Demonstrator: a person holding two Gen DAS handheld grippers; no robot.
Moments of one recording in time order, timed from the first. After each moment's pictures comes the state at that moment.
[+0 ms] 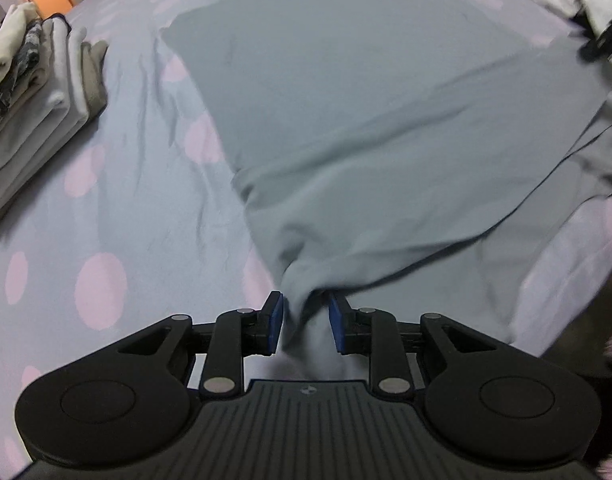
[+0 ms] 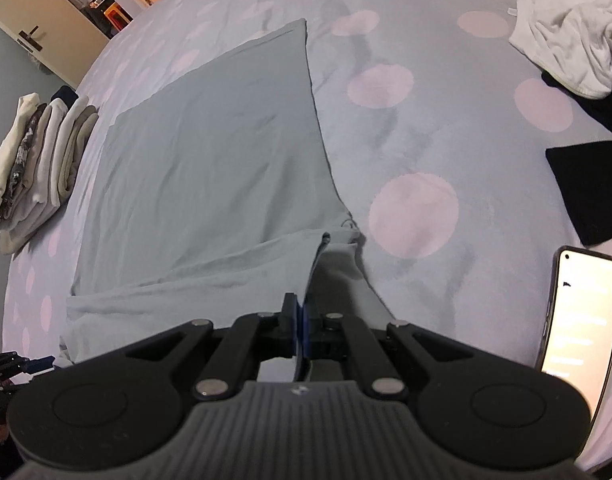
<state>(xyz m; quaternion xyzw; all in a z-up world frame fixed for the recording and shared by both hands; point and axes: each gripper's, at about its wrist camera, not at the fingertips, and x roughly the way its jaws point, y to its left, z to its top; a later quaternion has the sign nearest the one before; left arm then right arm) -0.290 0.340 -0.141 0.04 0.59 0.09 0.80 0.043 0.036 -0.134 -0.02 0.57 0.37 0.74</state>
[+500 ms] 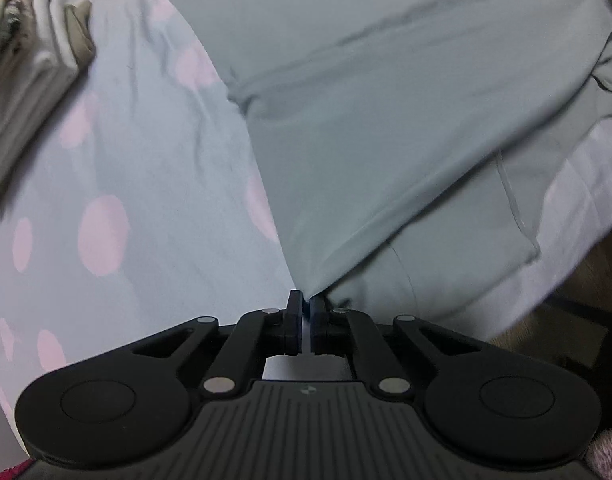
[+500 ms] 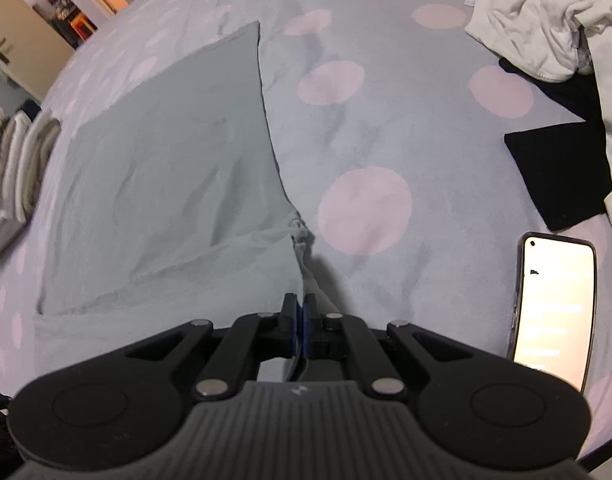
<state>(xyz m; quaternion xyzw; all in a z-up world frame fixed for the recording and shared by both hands) -0.304 0.336 -0.157 0.05 0.67 0.08 0.73 0.048 0.025 -0.151 -0.03 0.57 0.32 0.76</state>
